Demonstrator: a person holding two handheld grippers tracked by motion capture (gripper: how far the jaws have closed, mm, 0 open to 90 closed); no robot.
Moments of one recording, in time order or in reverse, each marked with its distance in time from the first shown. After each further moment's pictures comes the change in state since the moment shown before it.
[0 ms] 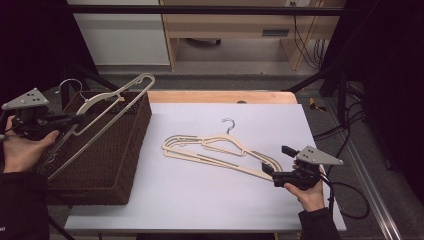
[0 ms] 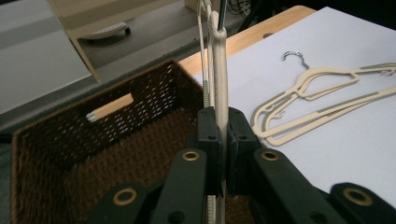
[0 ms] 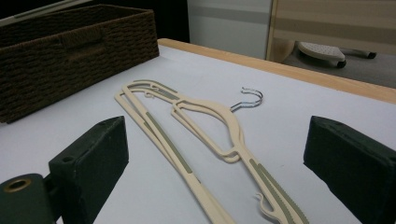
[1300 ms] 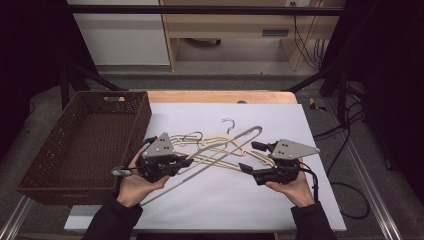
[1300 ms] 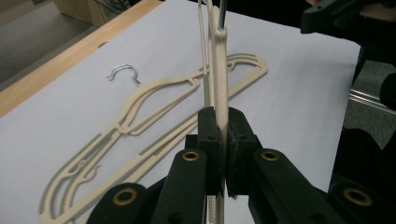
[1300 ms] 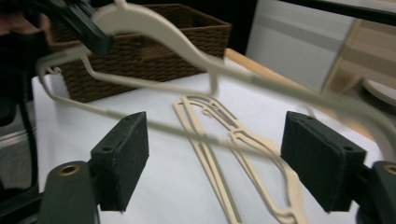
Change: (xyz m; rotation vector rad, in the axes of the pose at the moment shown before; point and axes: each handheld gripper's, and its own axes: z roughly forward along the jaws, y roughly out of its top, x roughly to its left) left arm -0.228 0.031 0.108 0.018 -0.353 0.199; right arm 0.037 0.040 0.025 0.002 0.240 -0.218
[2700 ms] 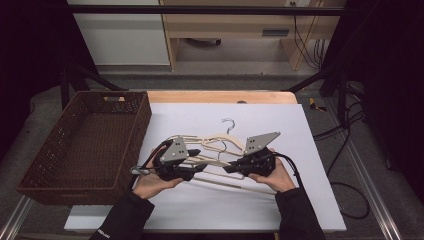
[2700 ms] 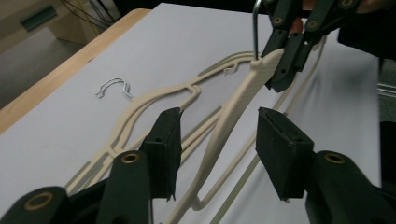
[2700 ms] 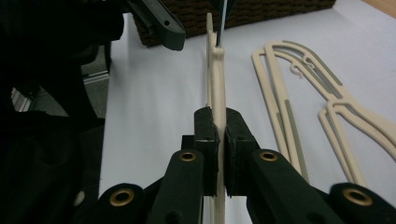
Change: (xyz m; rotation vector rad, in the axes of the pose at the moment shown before) left arm 0.001 -0.017 0.054 -0.032 -0.042 0.110; right arm -0.012 -0.006 0.065 0.247 0.395 -0.012
